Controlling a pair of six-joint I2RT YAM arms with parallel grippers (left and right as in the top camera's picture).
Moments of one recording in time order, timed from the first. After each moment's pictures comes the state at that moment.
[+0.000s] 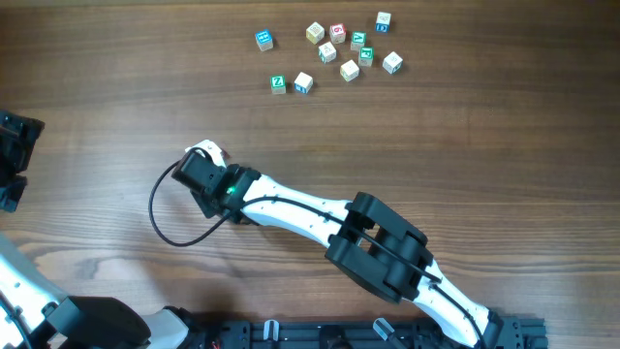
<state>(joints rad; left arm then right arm) 0.82 1.52 1.59 -1.16 0.39 -0.38 1.07 2.35 1.78 -0.46 0.14 0.44</state>
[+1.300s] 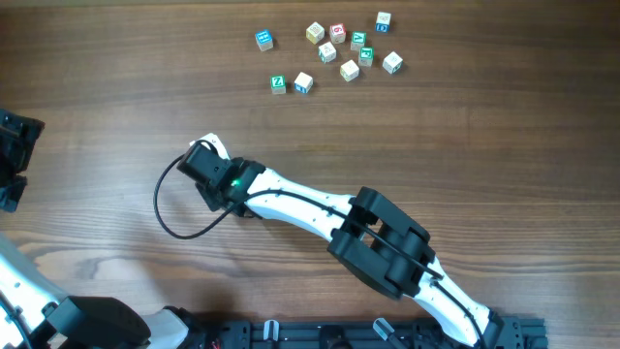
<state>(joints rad) 0.82 1.52 1.59 -1.16 0.39 -0.38 1.04 2.35 1.78 -0.46 0.14 0.41</state>
